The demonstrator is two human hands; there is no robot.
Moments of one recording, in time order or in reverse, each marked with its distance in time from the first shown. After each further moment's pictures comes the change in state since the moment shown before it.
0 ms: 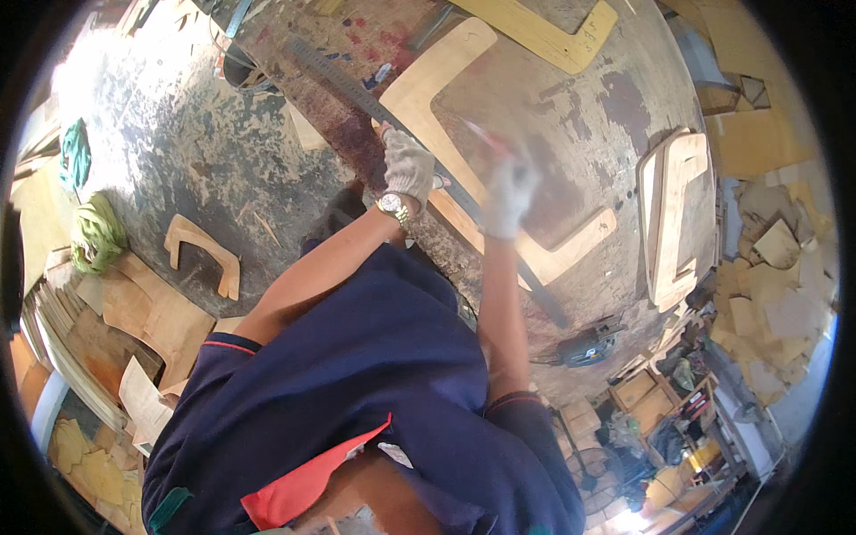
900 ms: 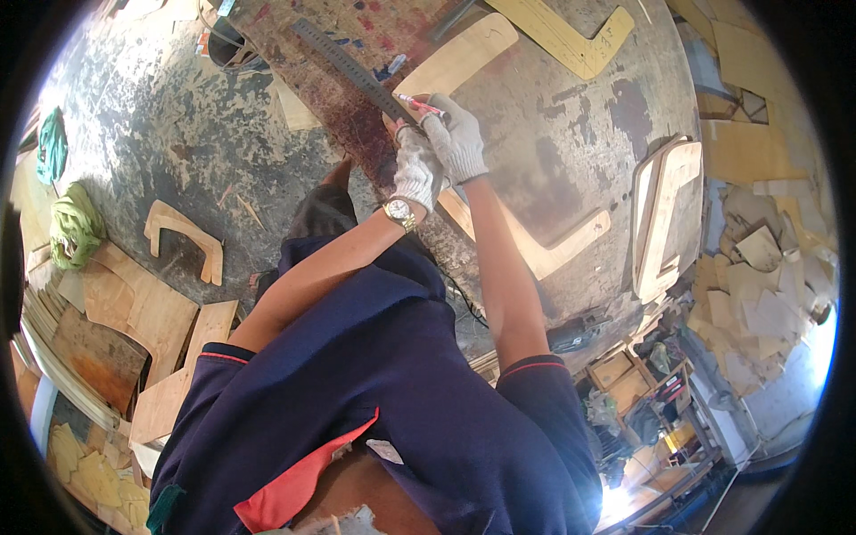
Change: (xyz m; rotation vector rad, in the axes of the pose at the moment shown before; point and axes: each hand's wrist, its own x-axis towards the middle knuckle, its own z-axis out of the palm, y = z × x) left_hand 0.013 0.011 0.031 -1.479 0.117 -0.531; right_hand 0.036 0.028 0.099 -0.579 -0.630 0.081
